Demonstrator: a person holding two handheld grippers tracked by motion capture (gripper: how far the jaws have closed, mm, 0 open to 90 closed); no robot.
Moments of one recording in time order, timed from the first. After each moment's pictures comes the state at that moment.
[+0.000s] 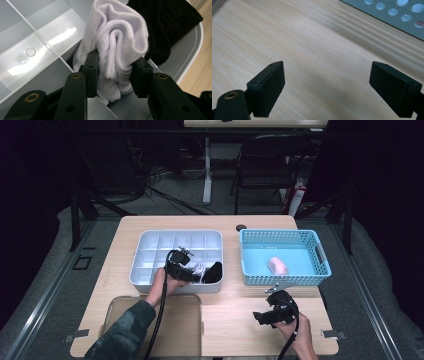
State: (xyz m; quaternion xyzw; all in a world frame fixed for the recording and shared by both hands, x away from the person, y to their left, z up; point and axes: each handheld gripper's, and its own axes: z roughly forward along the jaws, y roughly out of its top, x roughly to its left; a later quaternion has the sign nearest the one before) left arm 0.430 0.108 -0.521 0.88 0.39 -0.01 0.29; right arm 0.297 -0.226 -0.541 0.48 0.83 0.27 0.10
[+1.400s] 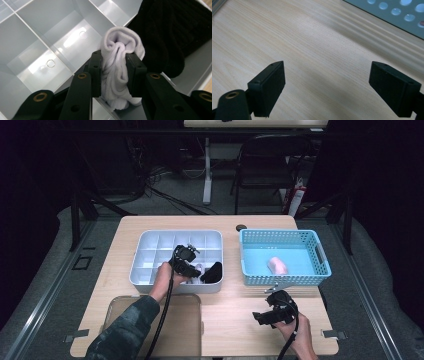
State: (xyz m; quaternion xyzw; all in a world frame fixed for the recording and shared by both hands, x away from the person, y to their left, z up) left arm 0.439 0.090 -0.512 0.90 0.37 0.05 0.24; right arm 0.297 -0.224 -0.543 0.48 0.83 0.27 0.10
